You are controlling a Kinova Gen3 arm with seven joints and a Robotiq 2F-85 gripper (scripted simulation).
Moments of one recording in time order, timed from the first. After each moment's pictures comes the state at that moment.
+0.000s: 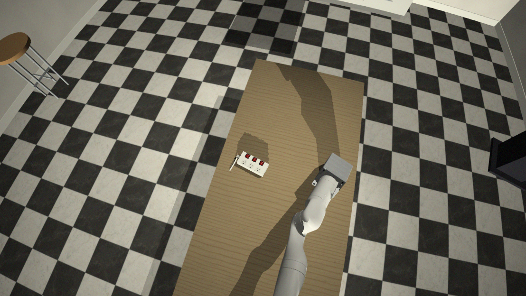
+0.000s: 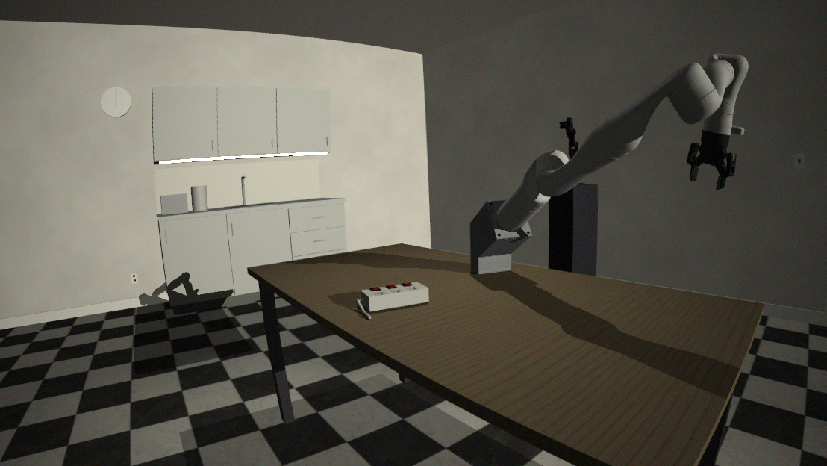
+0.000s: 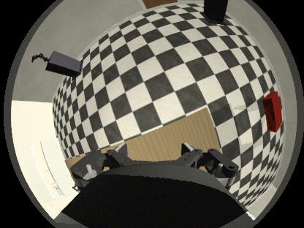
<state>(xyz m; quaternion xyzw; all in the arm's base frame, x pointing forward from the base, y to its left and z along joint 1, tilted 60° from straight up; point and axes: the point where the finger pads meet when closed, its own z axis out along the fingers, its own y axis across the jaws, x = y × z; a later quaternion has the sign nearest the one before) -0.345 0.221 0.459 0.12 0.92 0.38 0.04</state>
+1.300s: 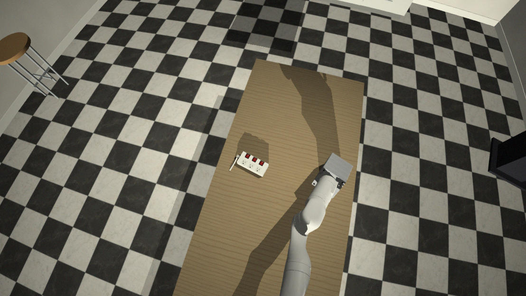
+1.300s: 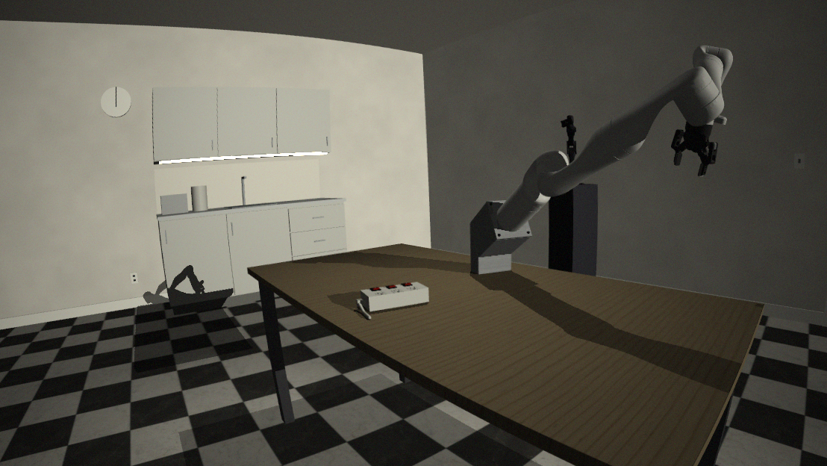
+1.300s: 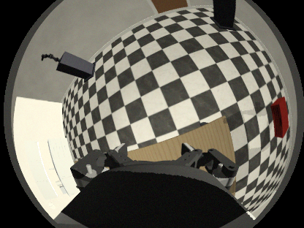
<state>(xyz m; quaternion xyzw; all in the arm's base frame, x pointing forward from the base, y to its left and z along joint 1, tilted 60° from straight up) -0.379 0.155 0.417 0.10 0.94 0.34 0.02</state>
